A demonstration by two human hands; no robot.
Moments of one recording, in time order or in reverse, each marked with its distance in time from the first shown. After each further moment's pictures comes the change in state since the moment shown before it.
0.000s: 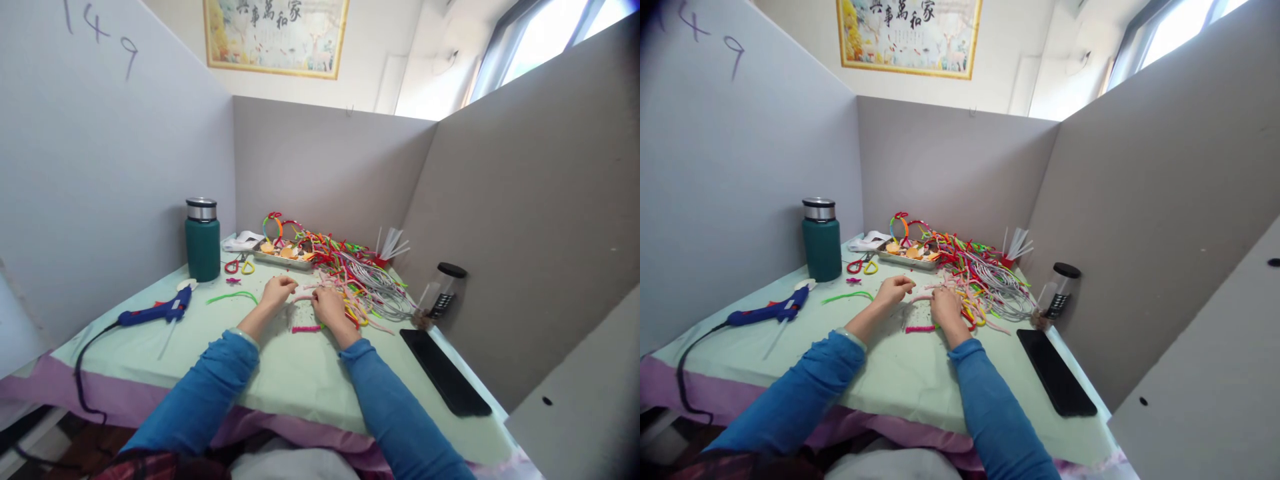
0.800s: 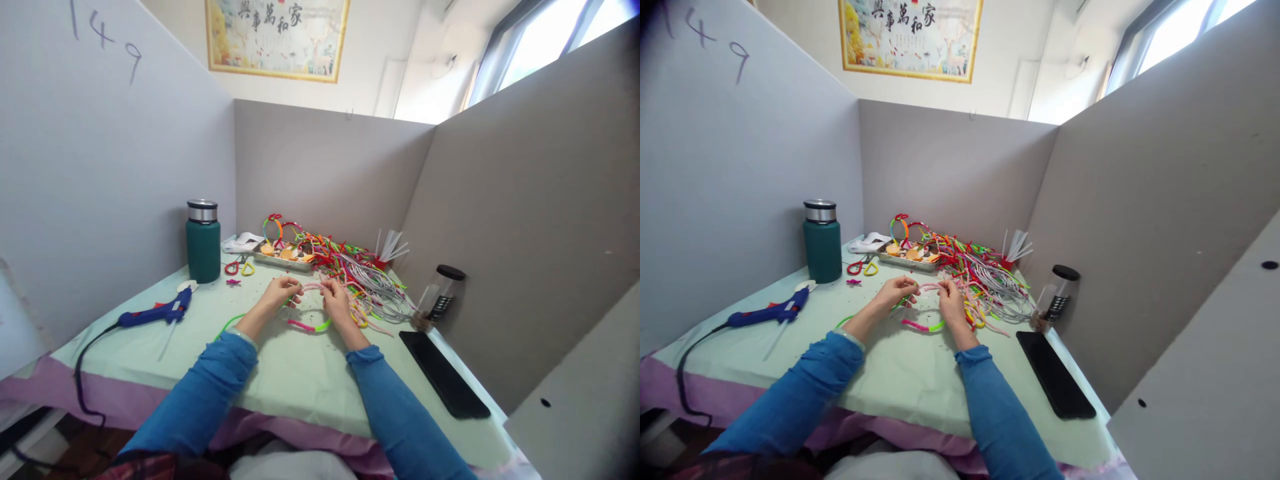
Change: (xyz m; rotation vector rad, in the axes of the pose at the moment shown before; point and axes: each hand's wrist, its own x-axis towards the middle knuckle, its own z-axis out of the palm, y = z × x) left_hand -0.010 0.009 -0.003 -0.427 -0.238 -0.147; right_hand 0.001 0.012 -0.002 0.928 0.280 0.063
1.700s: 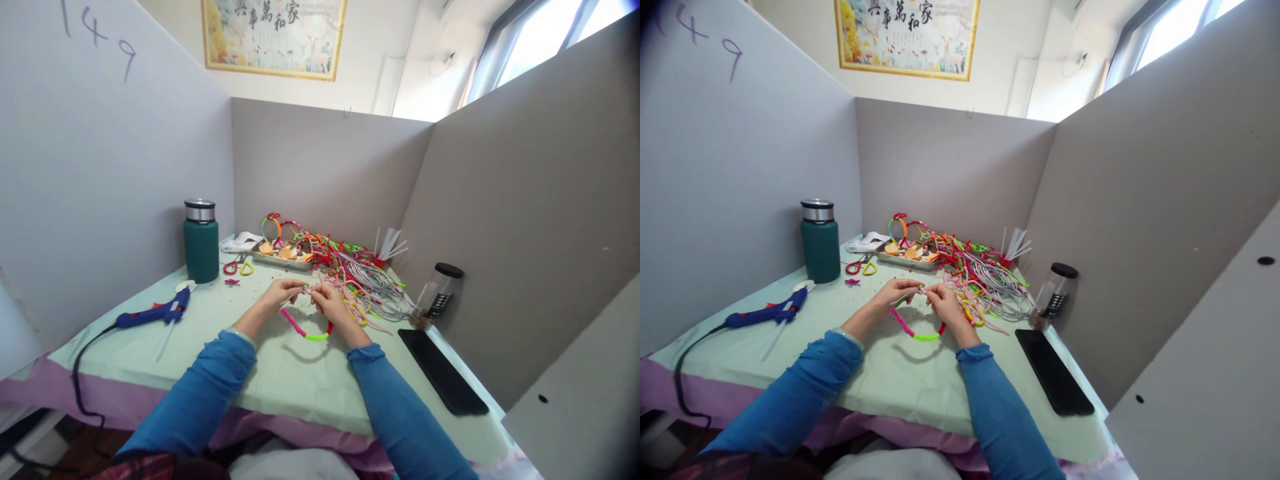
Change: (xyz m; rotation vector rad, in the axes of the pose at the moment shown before) left_hand -0.002 0.005 0.006 0.058 -0.095 0.119; right_hand -0.008 -0.025 -0.002 0.248 -0.327 0.143
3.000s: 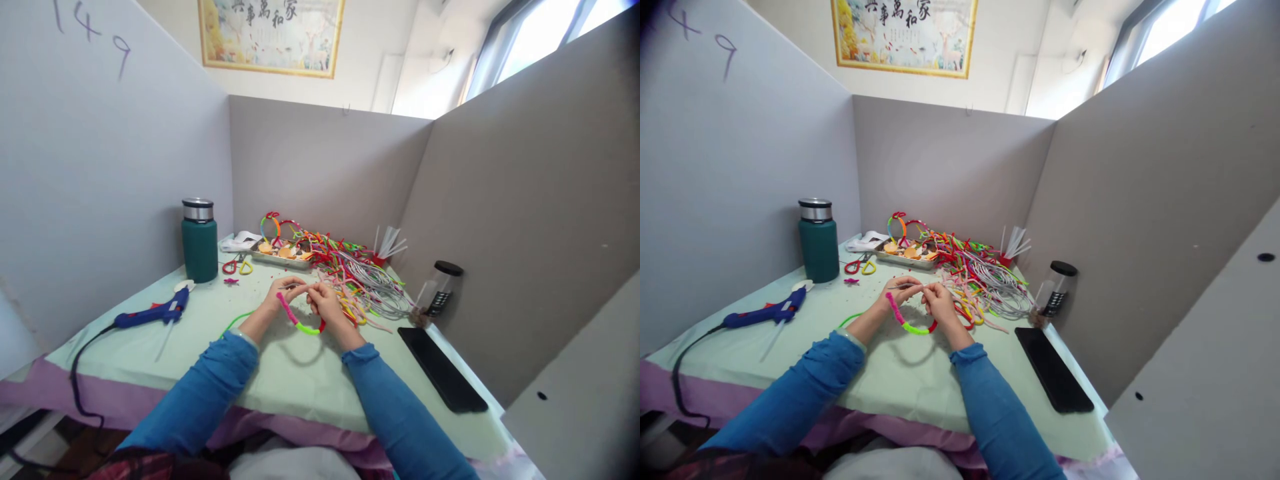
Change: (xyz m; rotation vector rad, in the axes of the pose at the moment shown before) left_hand 0.001 -0.007 0.008 0.177 0.132 0.191; right_hand 0.001 0.002 0.016 0.188 0.073 0.044
